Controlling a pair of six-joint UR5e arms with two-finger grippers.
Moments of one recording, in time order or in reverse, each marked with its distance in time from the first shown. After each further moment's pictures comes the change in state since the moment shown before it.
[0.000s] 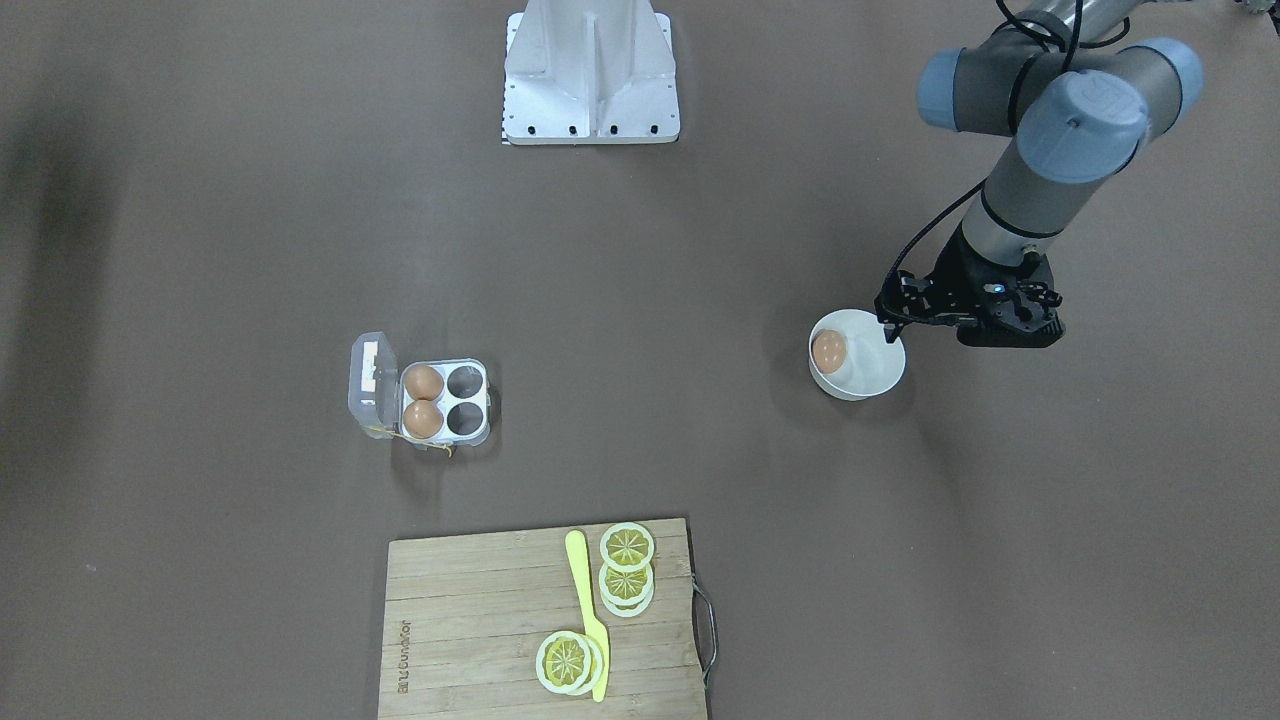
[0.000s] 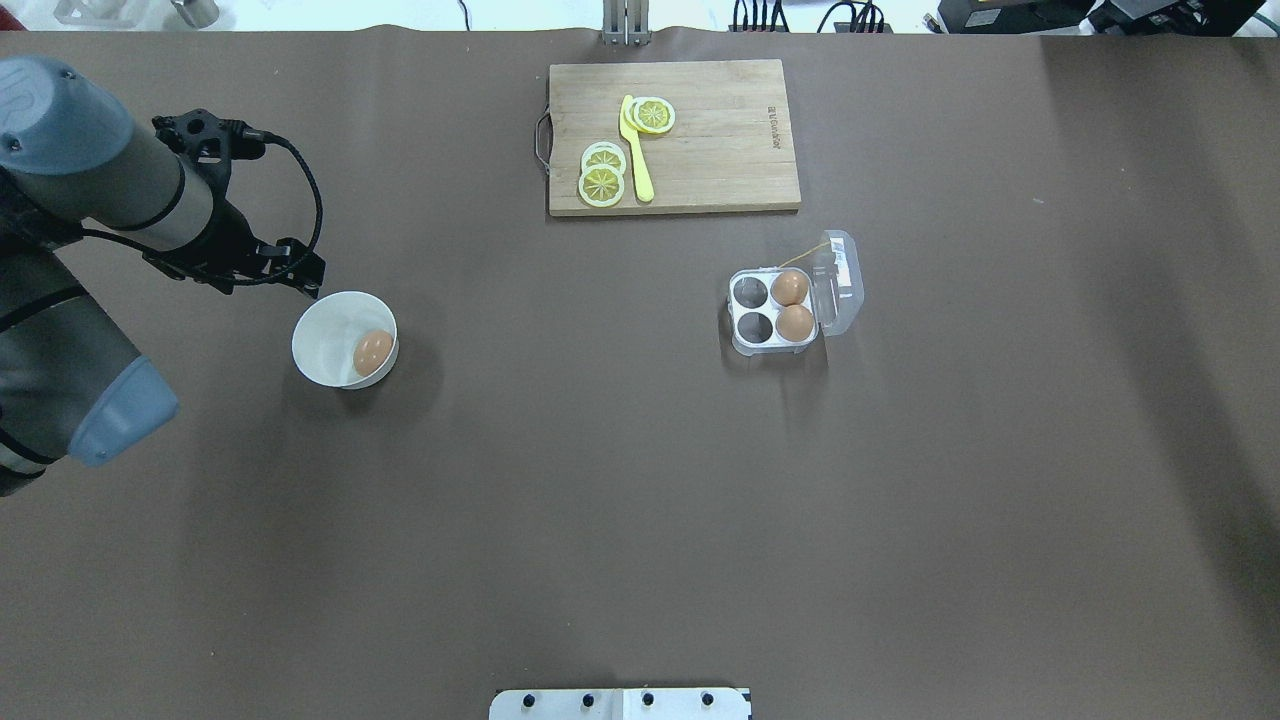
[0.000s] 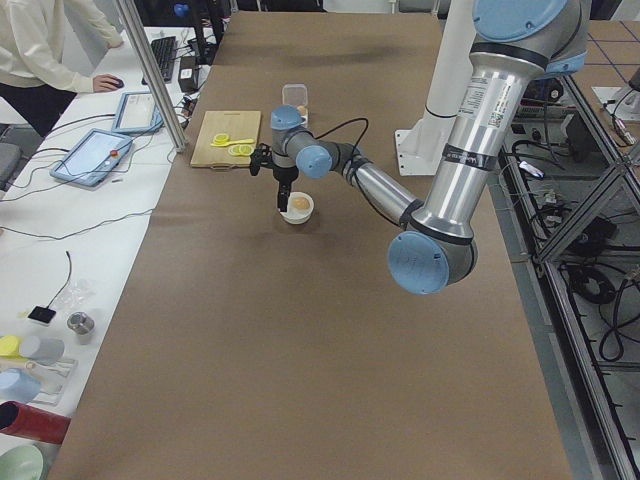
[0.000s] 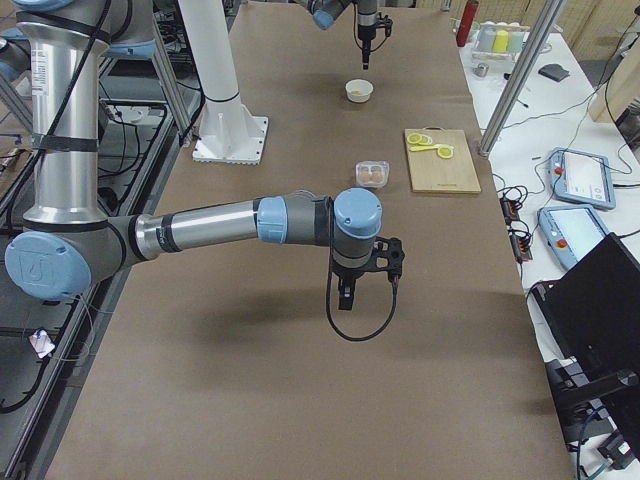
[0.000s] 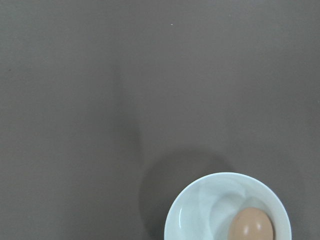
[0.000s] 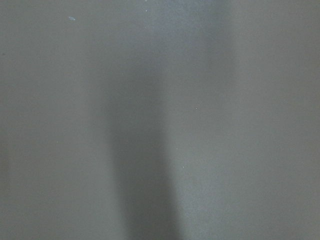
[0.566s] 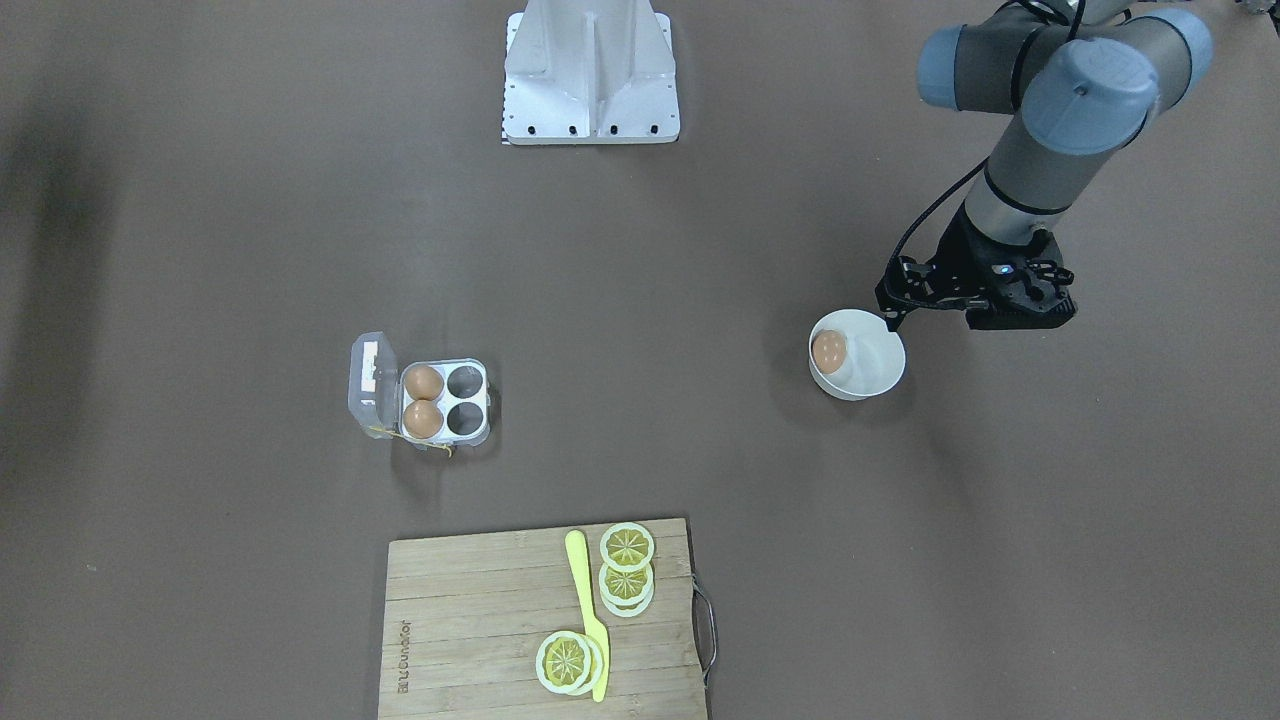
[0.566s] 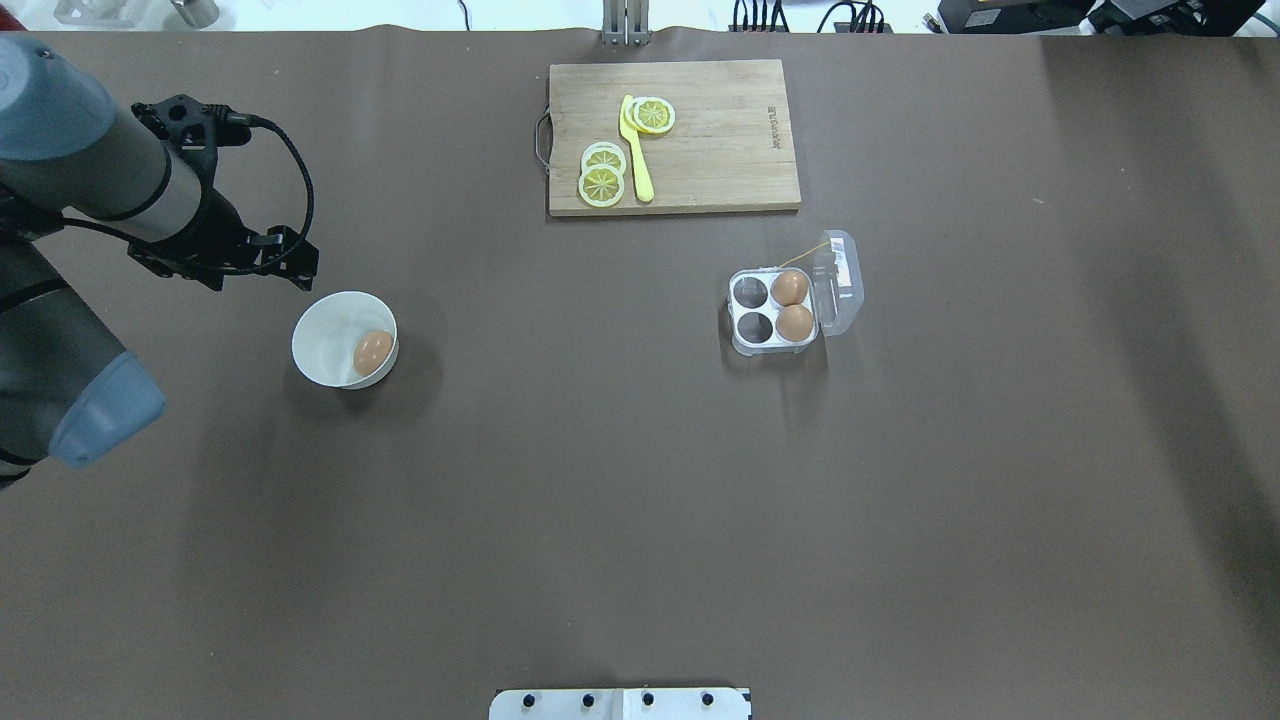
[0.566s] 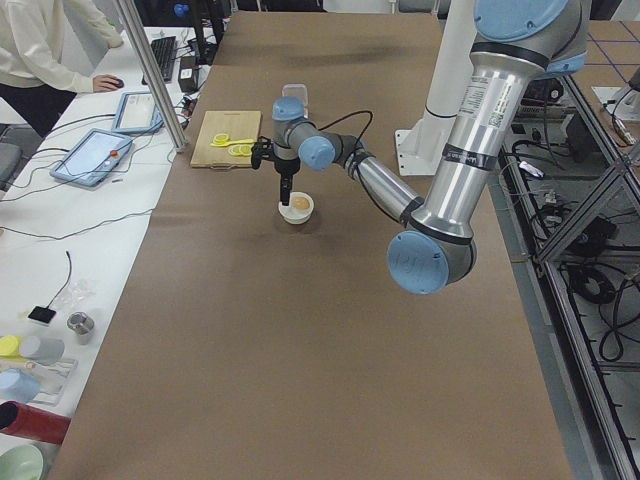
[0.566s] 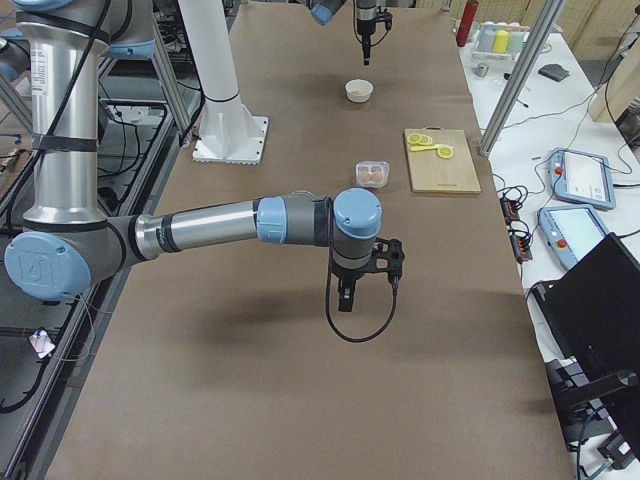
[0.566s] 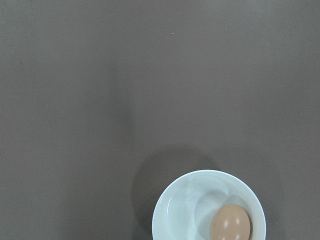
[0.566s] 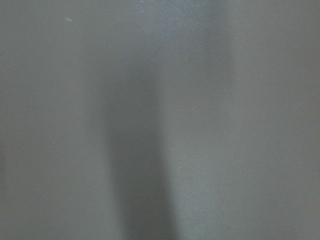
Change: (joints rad) left arm -0.021 0.003 -0.068 0.090 0.001 -0.032; right arm 0.004 0.000 -0.001 0.000 -0.011 0.000
